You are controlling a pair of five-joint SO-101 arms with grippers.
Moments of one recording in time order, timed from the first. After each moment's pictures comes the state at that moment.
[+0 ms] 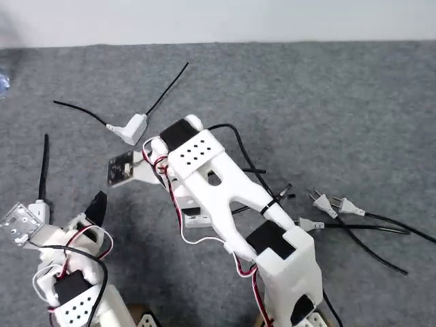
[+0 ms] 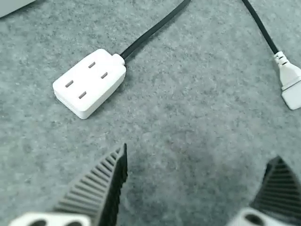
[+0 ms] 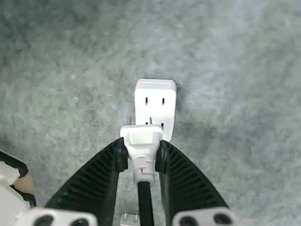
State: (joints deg) left arm -37.5 -85.8 96.7 48.8 23.6; right arm -42.8 23.6 -22.2 100.7 55.2
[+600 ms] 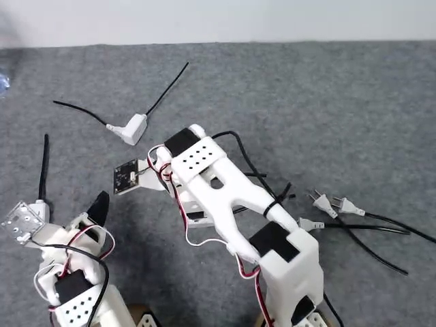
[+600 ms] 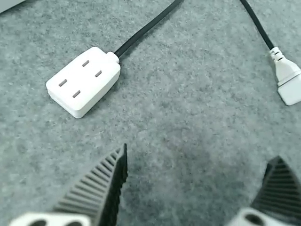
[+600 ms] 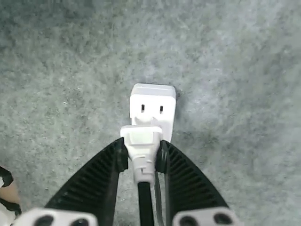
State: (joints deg) left arm -36.4 -85.8 96.7 48.7 23.6; right arm -42.3 20.5 -12.9 92.0 56.3
